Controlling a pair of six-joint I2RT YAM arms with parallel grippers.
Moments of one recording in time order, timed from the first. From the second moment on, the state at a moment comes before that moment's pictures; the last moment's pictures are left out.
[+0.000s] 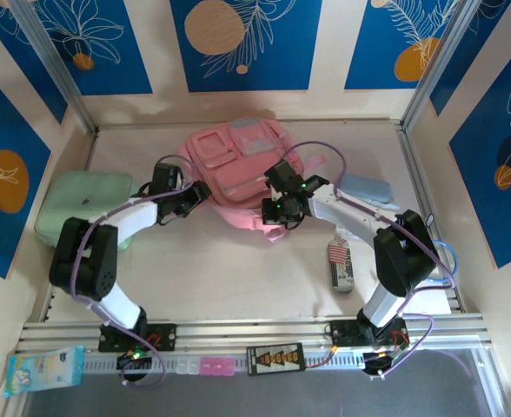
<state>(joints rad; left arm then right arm) -0.24 1.60 0.91 -0.15 0.26 -0.82 0.67 1.68 1.25 -0.70 -0.15 0.54</state>
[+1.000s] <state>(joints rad) -0.29 1.50 0.88 -0.34 0.20 -0.83 0.86 2.00 1.55 -0.62 -0.30 0.49</state>
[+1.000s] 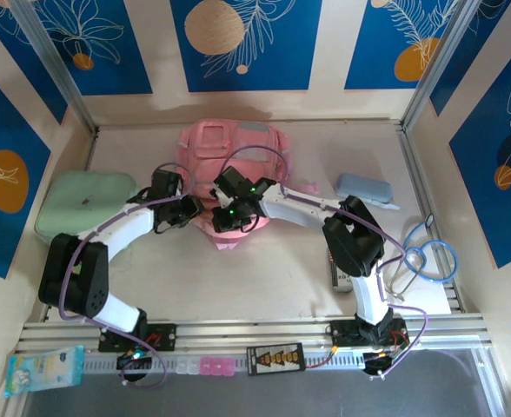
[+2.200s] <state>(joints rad) -0.28 1.54 1.03 -0.49 0.20 -0.48 0.67 1.71 1.23 -0.63 -0.17 0.52</state>
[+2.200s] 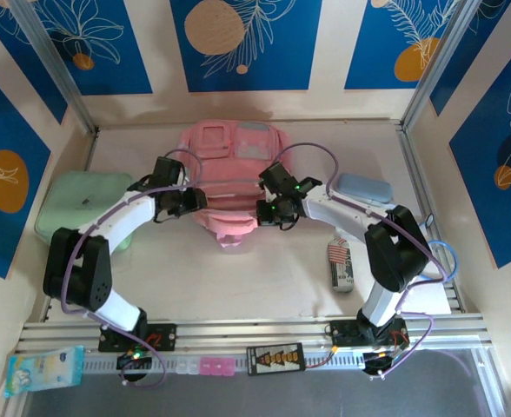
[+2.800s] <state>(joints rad) -0.43 1.61 1.22 -0.63 0.51 0.24 0.64 1.65 1.12 -0.49 -0.38 0.31</state>
